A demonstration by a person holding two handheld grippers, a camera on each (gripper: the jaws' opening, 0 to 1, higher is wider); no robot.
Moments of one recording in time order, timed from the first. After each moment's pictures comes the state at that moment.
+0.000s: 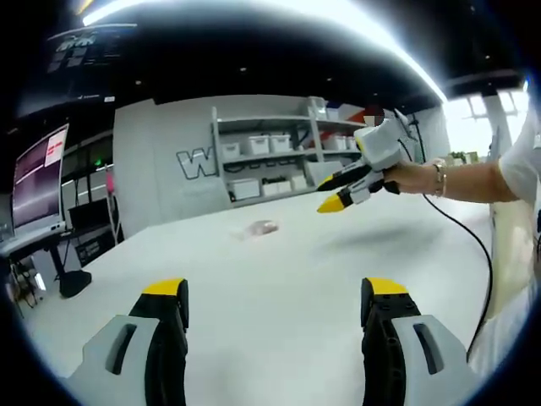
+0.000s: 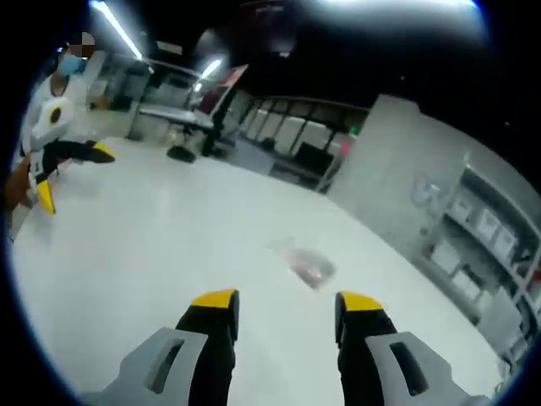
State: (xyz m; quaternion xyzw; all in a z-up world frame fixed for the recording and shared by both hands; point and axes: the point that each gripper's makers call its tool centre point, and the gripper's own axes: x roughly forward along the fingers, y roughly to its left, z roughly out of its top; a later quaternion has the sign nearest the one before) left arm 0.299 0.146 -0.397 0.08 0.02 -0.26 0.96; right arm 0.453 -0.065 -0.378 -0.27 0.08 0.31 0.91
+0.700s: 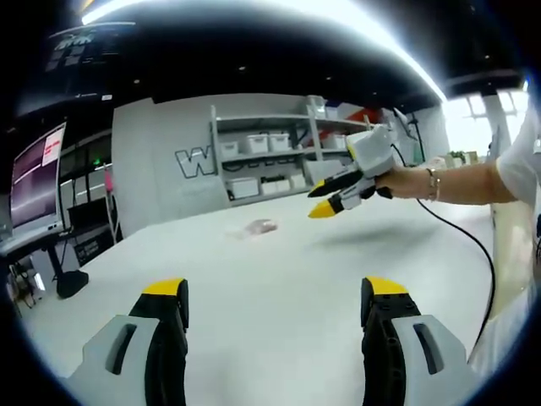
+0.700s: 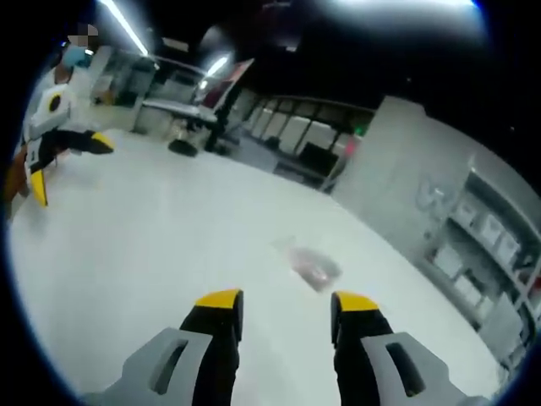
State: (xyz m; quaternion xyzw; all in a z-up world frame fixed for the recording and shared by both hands) left arm 0.302 0.139 -0.401 0.08 0.03 -0.26 0.96; right arm 0.461 -0.058 -0.391 -0.28 0.08 0.32 0.90
